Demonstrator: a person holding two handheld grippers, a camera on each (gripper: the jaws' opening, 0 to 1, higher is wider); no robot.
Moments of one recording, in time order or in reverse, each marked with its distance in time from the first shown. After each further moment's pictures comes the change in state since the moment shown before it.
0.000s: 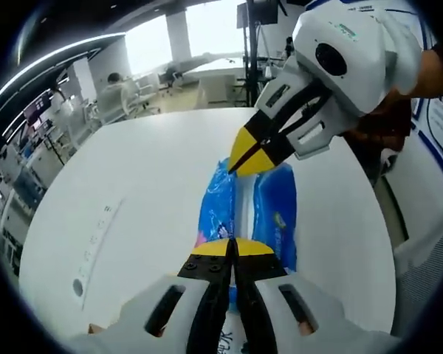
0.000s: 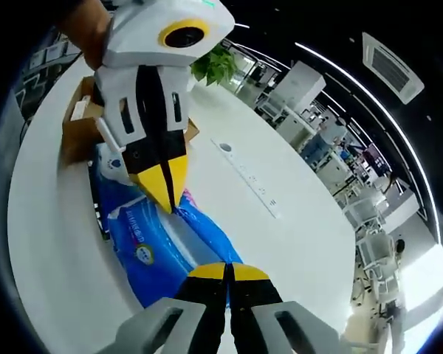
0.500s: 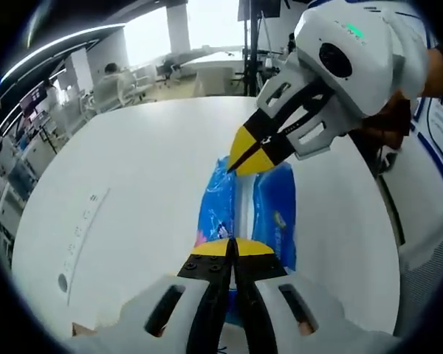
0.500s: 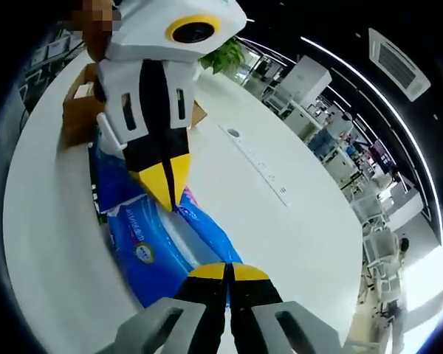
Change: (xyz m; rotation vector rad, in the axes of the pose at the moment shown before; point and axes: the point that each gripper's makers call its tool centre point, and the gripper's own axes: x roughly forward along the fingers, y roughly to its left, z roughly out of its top) left arm 0.025 -0.004 -0.021 -0.028 0.041 -0.027; right arm 0.020 0.014 -0.022 -0.014 0.039 0.031
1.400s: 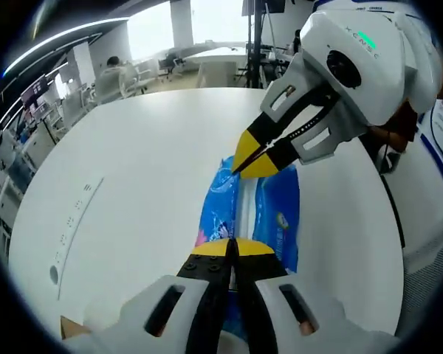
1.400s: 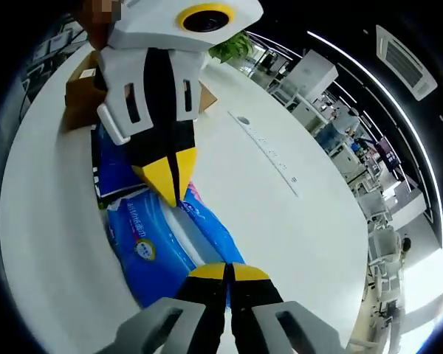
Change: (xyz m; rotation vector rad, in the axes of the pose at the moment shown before) left arm 0.012 -0.003 -0.010 -0.018 0.020 0.011; right arm 0.011 0.012 -0.015 -0.033 0.043 0.016
